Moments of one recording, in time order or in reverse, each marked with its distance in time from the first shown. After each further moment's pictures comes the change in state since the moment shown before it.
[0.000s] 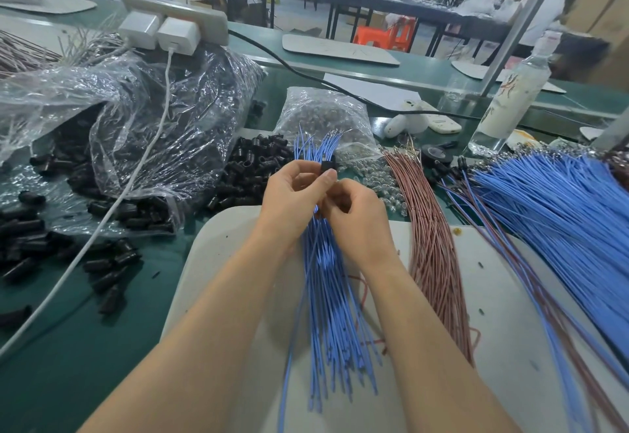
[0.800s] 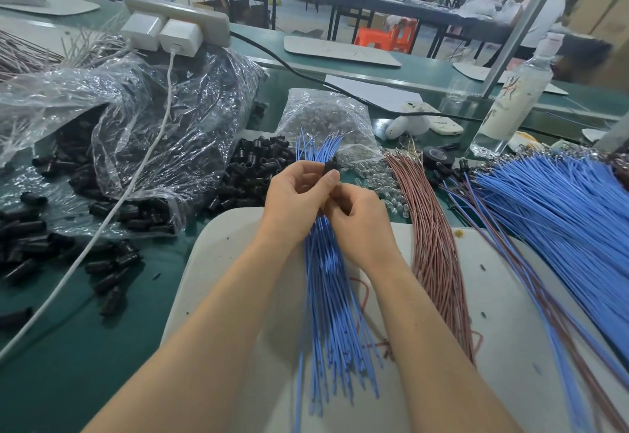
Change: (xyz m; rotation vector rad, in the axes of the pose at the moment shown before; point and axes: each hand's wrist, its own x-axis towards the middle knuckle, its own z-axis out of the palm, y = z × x) left_hand -0.002 0.002 0.000 0.033 -0.007 0.043; right_hand 0.004 0.008 -0.002 -0.063 0.006 -0.094
